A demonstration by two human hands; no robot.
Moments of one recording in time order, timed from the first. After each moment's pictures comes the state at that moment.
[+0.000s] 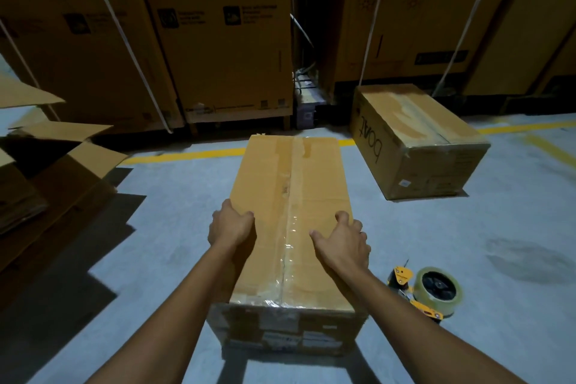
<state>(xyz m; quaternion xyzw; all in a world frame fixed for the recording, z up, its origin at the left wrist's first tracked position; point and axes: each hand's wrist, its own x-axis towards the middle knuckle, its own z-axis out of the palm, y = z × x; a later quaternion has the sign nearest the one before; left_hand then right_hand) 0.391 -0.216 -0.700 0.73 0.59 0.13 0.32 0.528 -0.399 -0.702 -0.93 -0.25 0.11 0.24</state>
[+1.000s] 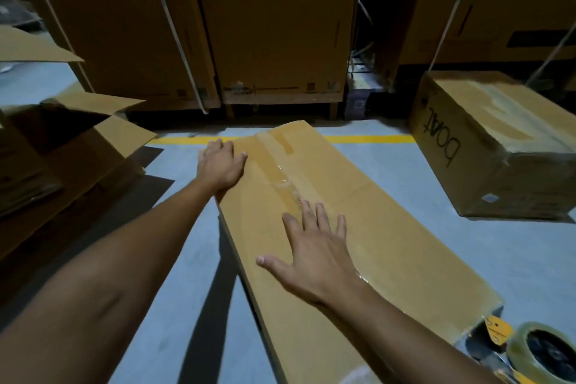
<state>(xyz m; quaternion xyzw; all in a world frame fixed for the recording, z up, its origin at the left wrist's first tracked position) 0.392 0.011 -0.726 0.84 0.52 0.12 0.08 0.467 -0.279 -0.719 -0.81 -0.58 0.08 0.07</state>
